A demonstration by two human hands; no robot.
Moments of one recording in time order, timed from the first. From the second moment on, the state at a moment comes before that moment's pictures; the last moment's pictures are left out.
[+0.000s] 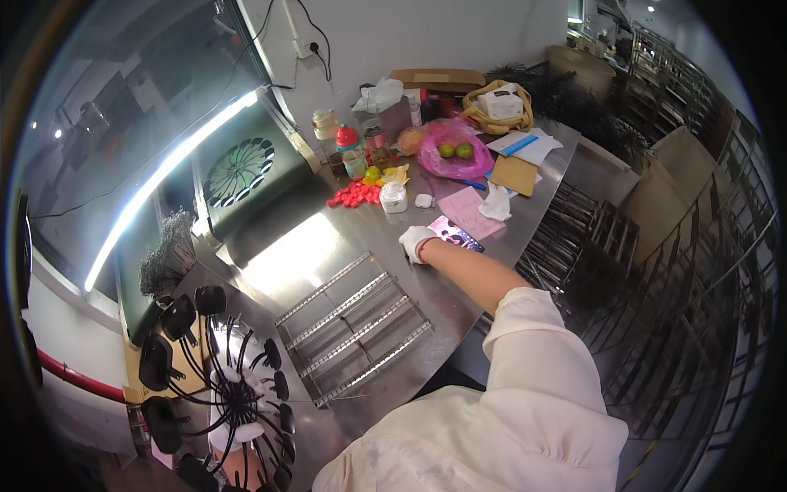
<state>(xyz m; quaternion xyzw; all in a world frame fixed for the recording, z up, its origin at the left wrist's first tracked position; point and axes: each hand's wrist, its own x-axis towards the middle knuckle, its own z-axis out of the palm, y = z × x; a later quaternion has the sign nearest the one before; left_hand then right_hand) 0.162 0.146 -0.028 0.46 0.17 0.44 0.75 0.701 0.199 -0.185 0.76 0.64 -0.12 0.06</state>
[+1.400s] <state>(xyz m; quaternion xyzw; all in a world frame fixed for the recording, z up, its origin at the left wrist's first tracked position) 0.142 0.149 0.057 0.95 0.25 0.15 0.09 0.459 0.144 0.076 0.34 0.77 -0.54 -0.03</state>
